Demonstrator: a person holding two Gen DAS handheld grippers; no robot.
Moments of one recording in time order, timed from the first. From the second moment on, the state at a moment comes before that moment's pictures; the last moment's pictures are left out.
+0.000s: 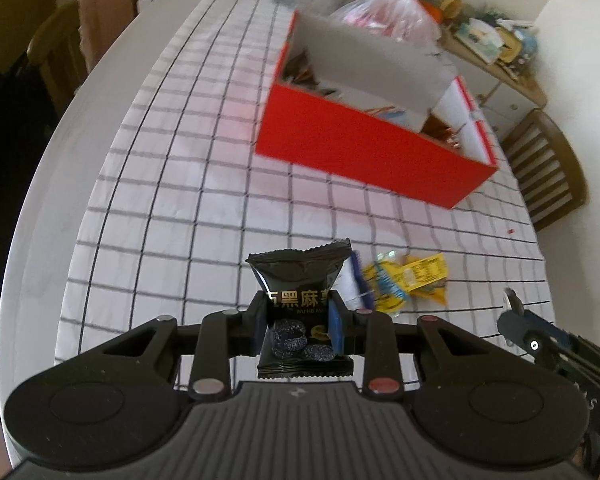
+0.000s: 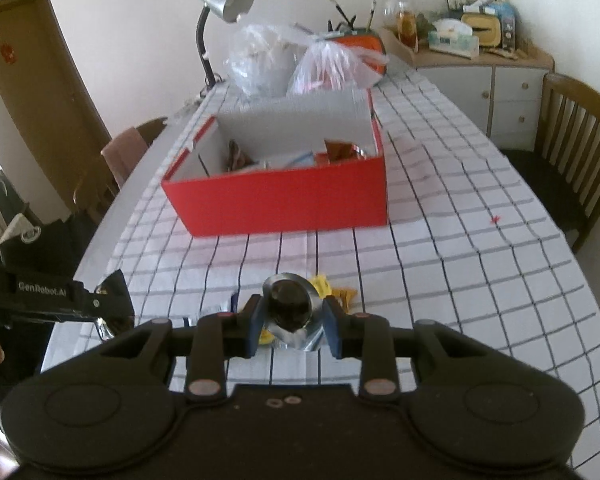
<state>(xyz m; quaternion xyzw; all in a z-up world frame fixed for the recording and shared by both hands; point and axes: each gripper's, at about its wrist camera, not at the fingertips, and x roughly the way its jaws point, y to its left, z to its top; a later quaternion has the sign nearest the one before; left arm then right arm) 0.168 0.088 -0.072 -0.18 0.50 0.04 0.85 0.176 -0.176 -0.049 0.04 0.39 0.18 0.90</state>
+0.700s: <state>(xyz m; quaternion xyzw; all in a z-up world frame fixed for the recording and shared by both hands) 0.229 0.061 0.002 -0.13 0.43 0.03 0.90 0.238 -0.154 0.025 0.00 0.30 0.21 0.93</state>
